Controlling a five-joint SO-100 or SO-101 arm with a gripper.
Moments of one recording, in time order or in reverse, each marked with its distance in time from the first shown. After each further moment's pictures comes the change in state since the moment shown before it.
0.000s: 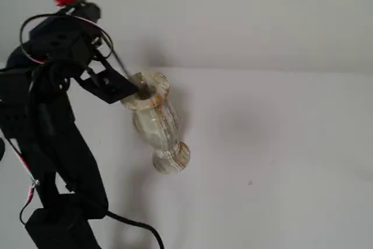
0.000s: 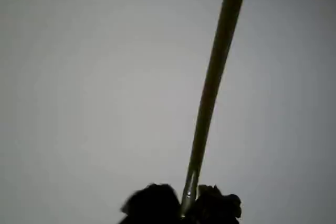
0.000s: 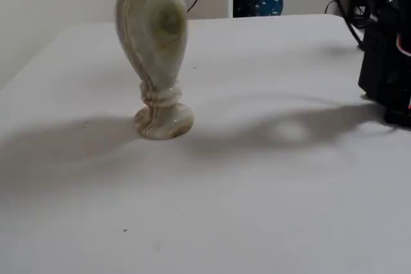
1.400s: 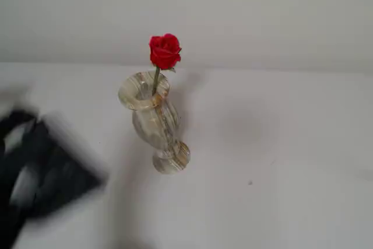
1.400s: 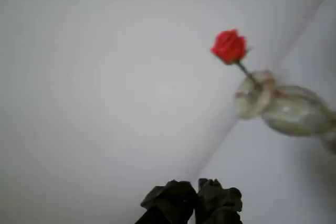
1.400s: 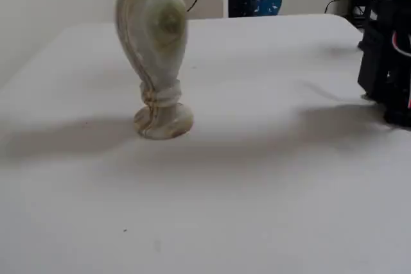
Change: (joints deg) arm 9.1 91.9 69.3 16.9 -92.2
